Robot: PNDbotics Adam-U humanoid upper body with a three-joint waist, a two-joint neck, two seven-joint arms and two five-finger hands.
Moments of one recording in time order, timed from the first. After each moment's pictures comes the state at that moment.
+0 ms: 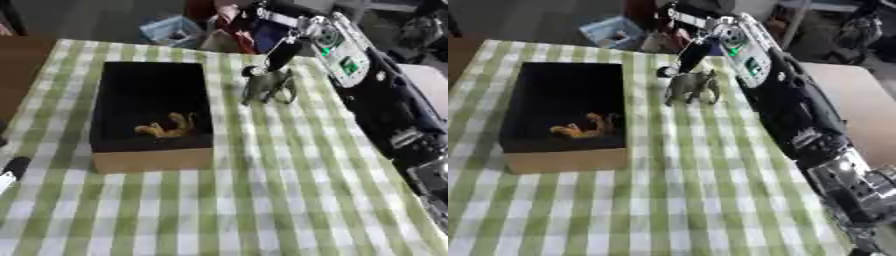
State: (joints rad) left arm -0.27 0.41 0.00 -1.79 -0.16 -0.11 -0.23; right arm -0.96 -0.51 0.14 -1.09 0.61 -0.20 0.46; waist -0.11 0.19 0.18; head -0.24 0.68
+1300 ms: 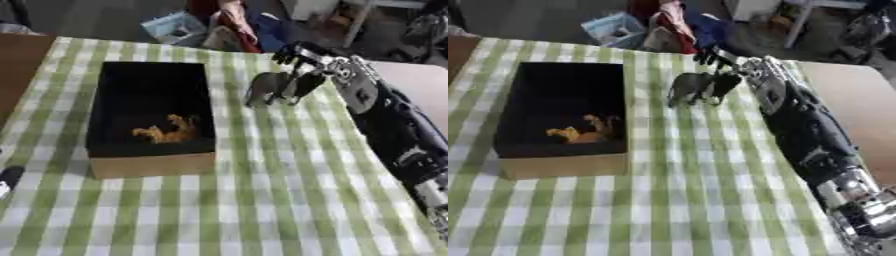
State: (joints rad) left arm -0.29 0.41 0.00 -1.79 -0.17 -0.11 -0.23; right arm -0.92 -0.52 0.04 -0.85 0.69 -0.18 0.37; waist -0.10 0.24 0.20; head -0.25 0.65
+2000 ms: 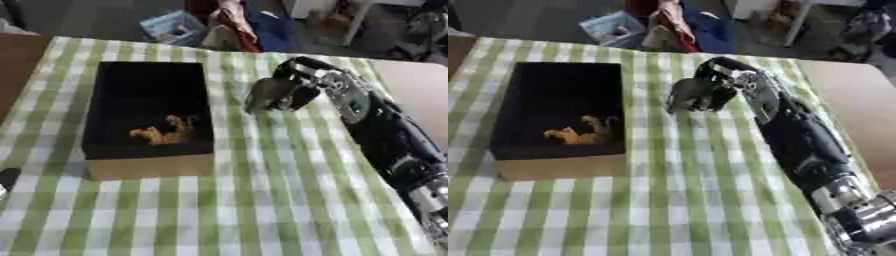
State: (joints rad) left arm -0.30 0.41 0.00 -1.79 -0.17 -0.11 -0.23; right arm -0.91 -0.50 0.04 -0.83 0.70 -0.19 0.39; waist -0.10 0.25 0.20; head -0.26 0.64
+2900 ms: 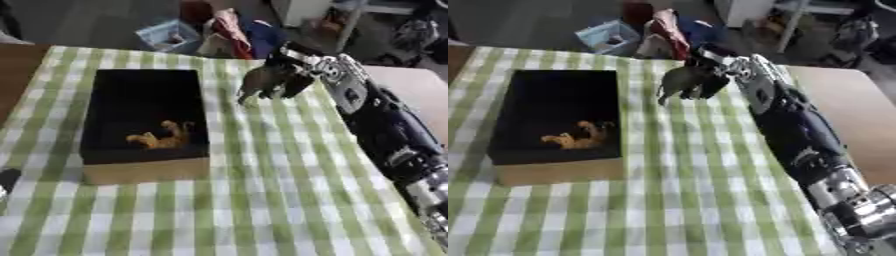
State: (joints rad) left arm -0.29 0.41 0.00 -1.79 -0.17 -0.11 -0.23; right arm -0.97 -0.50 0.08 -0.92 0.69 -0.22 0.41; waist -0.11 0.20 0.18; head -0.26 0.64
